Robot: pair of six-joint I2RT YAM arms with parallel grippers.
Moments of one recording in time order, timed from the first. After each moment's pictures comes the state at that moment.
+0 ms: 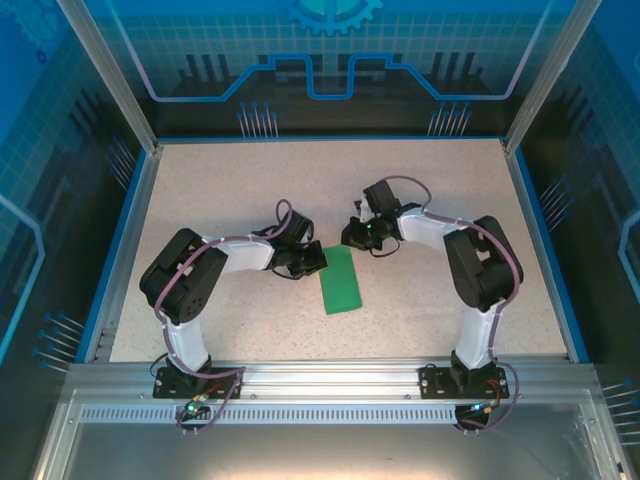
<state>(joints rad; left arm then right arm) -0.55 1.85 0.95 -0.12 0.35 -0.94 0.44 1.88 1.17 -0.33 -0.45 0.61</state>
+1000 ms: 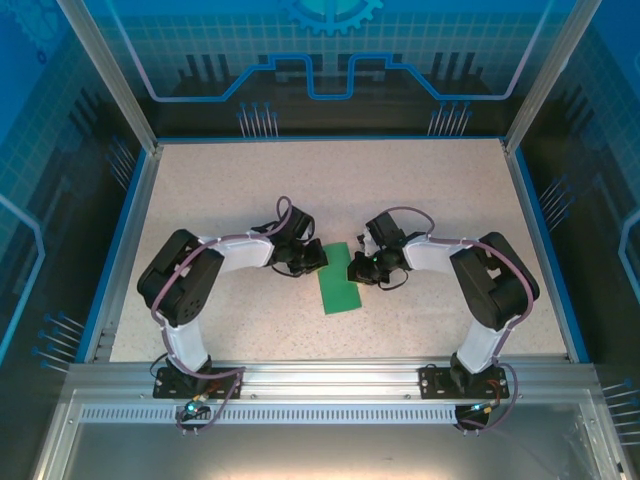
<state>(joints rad) -0.55 1.82 1.00 -0.20 0.37 -0.92 0.51 1.76 0.87 -0.28 -0.47 0.62</state>
